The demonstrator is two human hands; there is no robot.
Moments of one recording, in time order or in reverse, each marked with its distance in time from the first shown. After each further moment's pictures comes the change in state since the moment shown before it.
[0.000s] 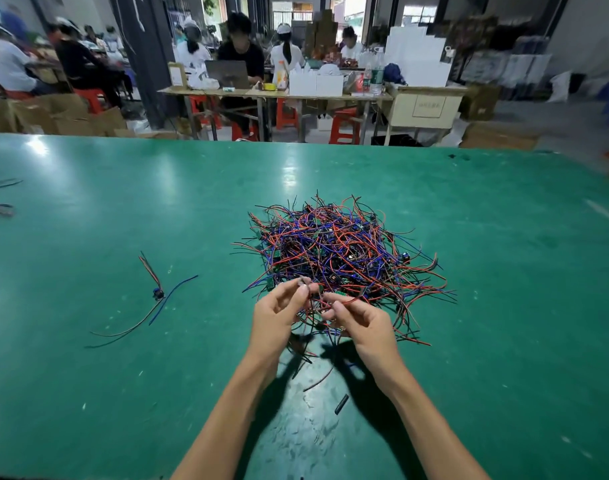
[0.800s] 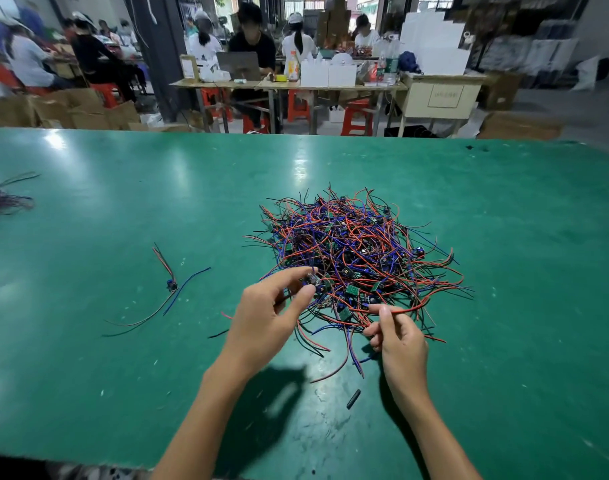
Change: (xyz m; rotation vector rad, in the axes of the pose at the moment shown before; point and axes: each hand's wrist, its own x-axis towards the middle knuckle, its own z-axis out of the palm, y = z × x) left_hand -0.012 0.028 -0.036 0.599 -0.073 0.443; right_hand -0.020 0.030 -0.010 -0.047 0.403 0.024
